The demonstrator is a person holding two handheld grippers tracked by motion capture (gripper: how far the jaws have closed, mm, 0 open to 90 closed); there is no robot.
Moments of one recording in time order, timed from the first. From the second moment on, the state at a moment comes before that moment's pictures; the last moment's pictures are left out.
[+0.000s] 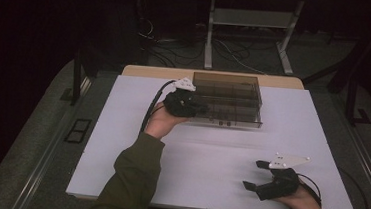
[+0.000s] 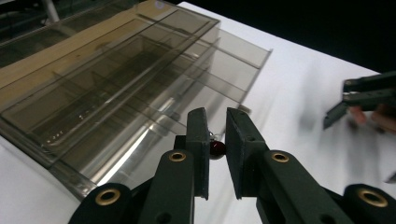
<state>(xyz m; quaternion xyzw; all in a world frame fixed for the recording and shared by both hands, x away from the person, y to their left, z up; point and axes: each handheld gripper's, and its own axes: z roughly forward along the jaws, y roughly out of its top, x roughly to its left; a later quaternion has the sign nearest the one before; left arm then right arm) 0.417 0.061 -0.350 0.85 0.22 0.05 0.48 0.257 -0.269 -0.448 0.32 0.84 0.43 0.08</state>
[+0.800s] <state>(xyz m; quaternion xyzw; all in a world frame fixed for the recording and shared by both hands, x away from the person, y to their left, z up) 0.427 0.067 -0.368 0.85 0.26 0.05 0.47 0.258 -0.269 -0.447 0.32 0.84 0.43 0.08</state>
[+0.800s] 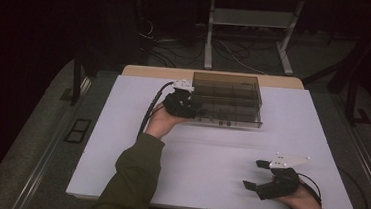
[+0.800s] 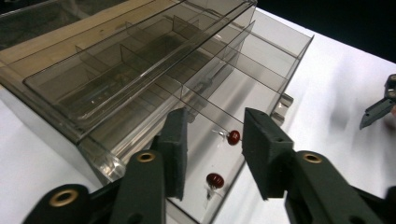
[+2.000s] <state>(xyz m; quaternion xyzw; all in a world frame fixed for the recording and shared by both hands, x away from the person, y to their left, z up) 0.327 0.158 -0.409 0.82 0.30 0.09 0.48 0.257 -0.269 -0.446 0.32 0.84 0.44 0.08</state>
